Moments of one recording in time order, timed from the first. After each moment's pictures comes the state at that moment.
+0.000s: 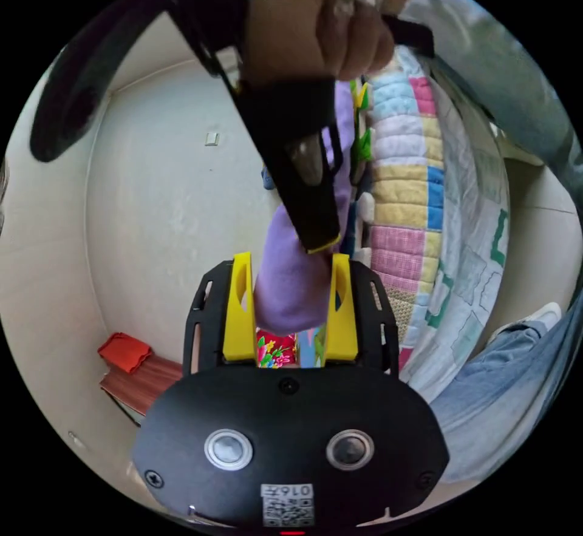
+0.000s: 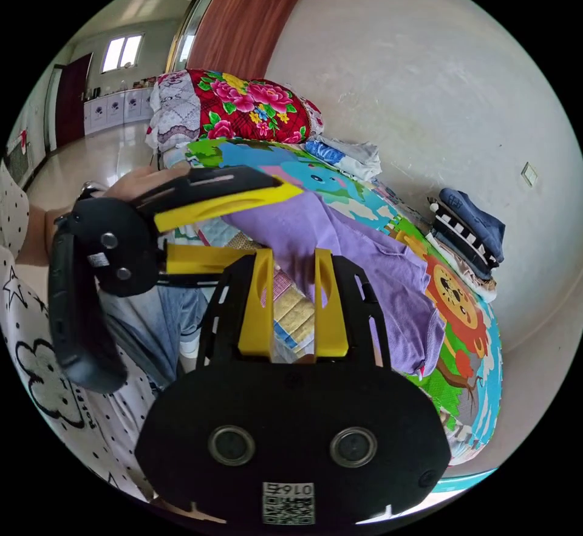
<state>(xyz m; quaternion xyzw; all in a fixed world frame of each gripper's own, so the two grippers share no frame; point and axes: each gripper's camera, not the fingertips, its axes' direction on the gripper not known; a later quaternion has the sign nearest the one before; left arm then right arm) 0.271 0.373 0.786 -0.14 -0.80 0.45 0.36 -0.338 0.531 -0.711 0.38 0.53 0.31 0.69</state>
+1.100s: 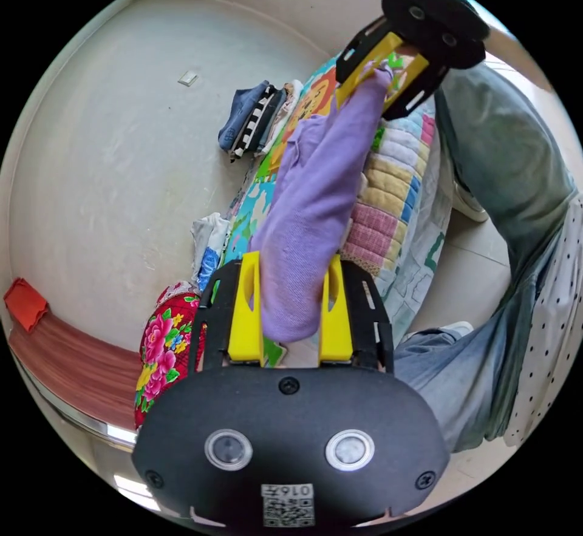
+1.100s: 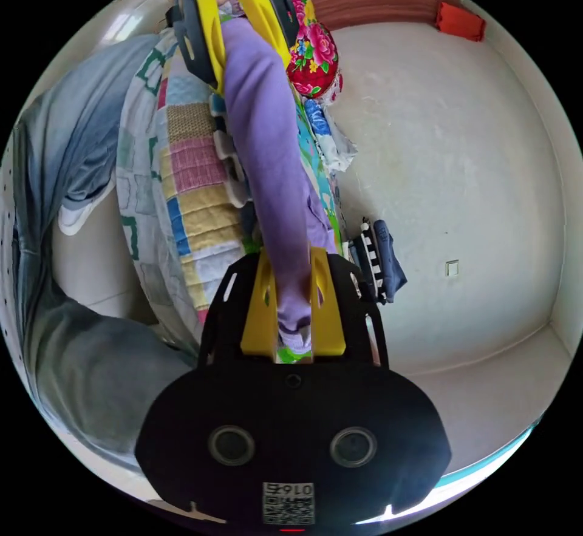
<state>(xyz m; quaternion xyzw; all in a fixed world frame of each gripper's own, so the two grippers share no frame) 0.204 0.240 0.670 -0.15 -0.72 0.34 0.58 -0.211 0.439 -0.791 0.05 0.74 0.25 0.62</state>
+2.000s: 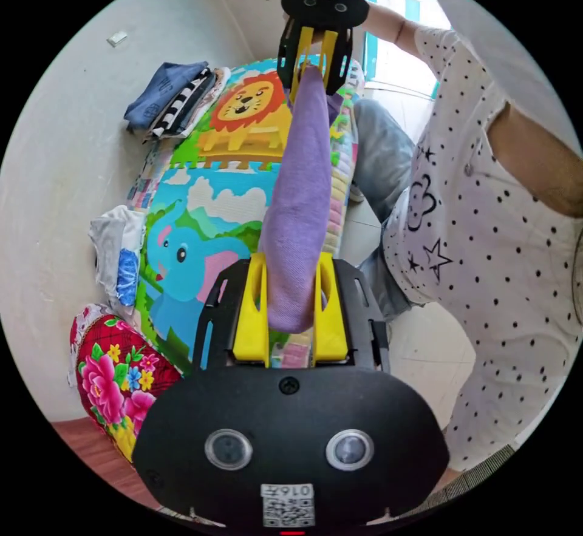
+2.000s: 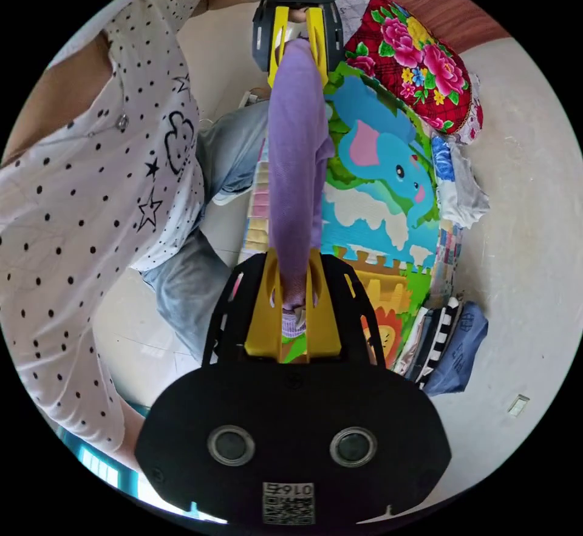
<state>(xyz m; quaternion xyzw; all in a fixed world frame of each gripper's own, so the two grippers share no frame) 0.192 -0.052 0.448 -0.33 -0.47 0.27 0.77 -0.018 0.404 -1.096 0.02 0.46 0.05 0.89</state>
